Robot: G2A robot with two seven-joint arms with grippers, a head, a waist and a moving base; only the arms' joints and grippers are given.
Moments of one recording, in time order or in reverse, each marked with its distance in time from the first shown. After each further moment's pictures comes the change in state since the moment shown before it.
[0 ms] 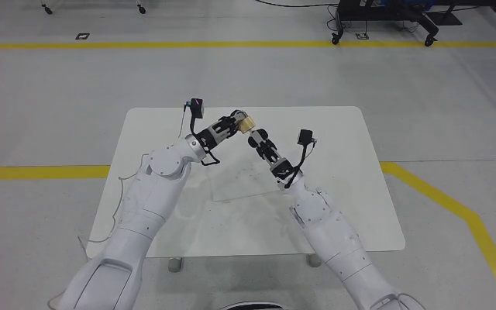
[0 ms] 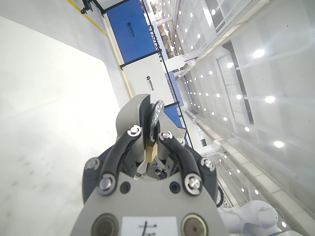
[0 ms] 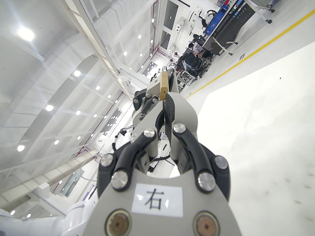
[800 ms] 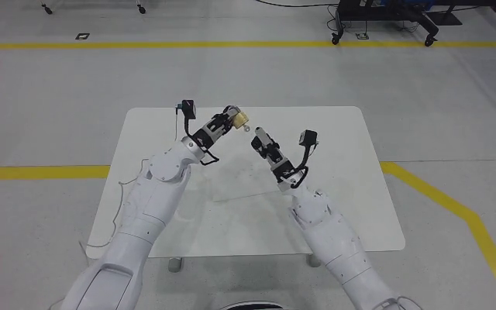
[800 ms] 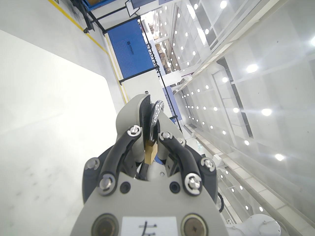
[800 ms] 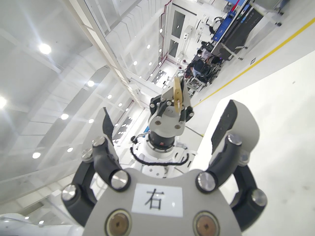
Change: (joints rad) left arm 0.044 -0.003 -0.018 -0.023 0.009 -0.065 0.146; right arm -0.033 -0.005 0.012 -0.055 0.203 -0.016 0.090
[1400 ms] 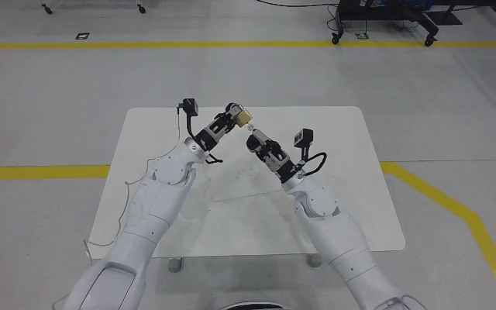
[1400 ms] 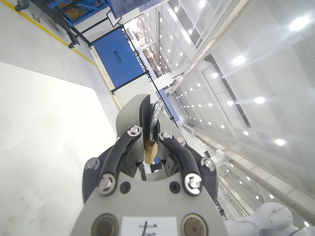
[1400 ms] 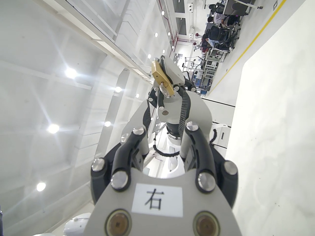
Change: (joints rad) left arm -0.011 -0.016 0.027 0.028 0.036 -0.142 0.036; right arm 0.014 0.016 0.029 0.015 0.274 0.117 0.243
